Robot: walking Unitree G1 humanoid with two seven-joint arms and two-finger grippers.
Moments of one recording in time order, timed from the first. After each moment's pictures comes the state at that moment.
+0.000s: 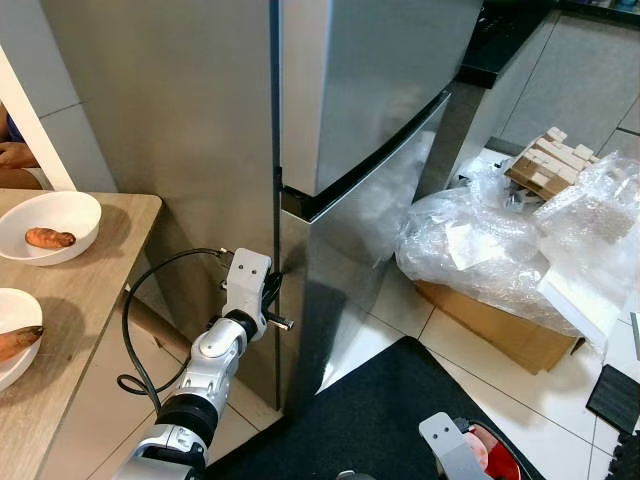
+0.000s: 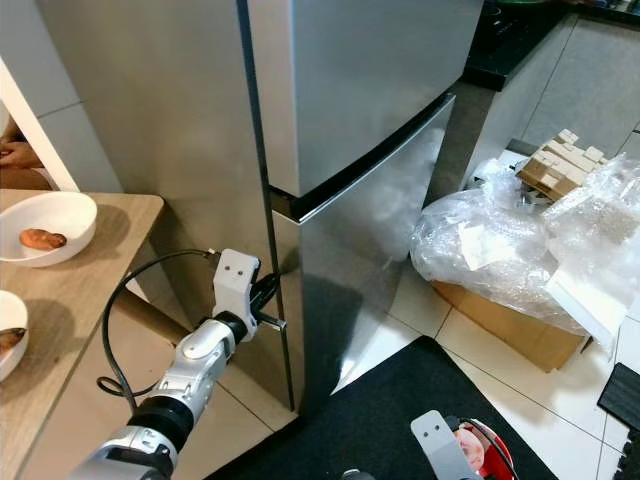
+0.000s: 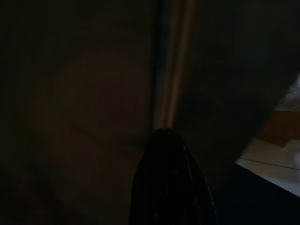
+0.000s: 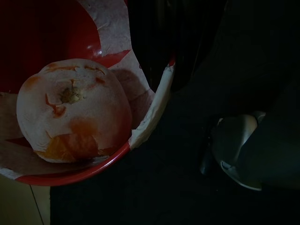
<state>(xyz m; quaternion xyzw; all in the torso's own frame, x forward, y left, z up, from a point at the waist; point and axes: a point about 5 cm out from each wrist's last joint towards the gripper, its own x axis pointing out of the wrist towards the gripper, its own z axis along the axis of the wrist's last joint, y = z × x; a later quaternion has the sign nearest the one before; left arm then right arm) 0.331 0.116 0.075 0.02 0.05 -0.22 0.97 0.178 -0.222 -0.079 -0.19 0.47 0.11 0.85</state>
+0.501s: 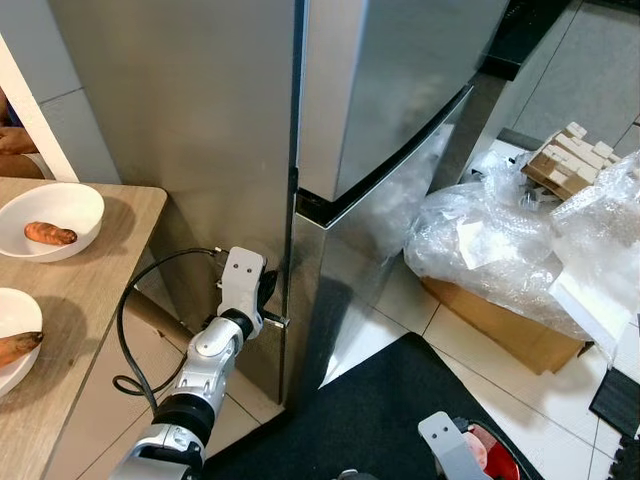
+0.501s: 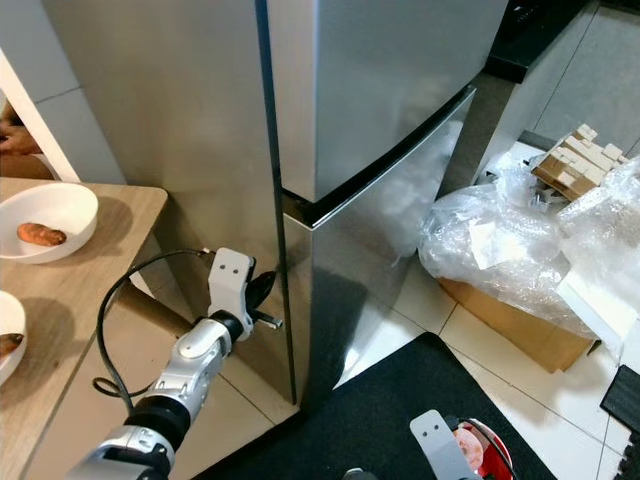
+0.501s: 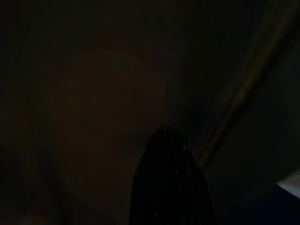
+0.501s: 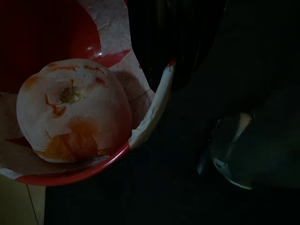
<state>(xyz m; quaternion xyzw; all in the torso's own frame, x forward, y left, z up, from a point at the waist) 0.332 0.127 0.074 0.01 0.06 -0.20 0.98 0.178 -0.218 -0.080 -0.19 0.47 0.12 0.85</state>
